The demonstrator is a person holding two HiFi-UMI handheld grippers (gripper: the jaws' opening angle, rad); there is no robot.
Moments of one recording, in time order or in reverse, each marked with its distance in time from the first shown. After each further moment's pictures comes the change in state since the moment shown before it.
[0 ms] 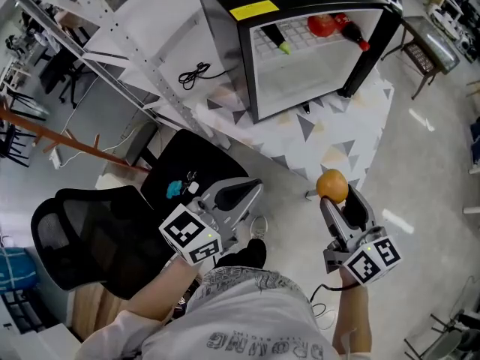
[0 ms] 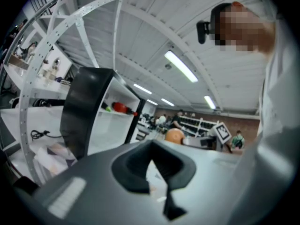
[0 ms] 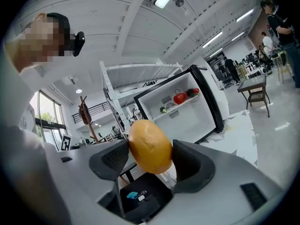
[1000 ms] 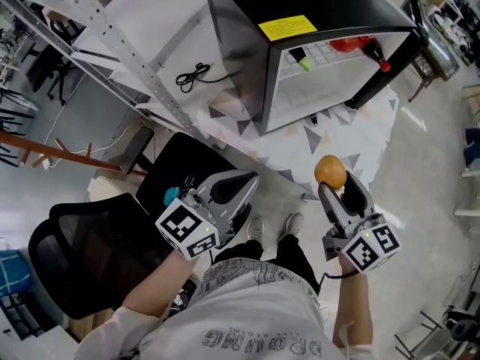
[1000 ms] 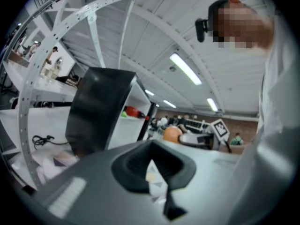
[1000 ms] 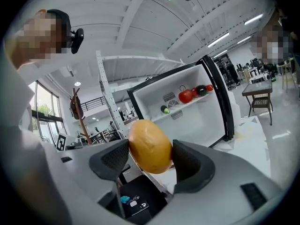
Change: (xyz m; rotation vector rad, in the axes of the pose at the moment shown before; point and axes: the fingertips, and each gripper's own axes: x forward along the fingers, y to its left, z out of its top) left arm 0.005 0.093 0.025 -0.018 -0.016 0.005; right arm 0.103 -0.004 0.025 -0.059 0.043 -0.030
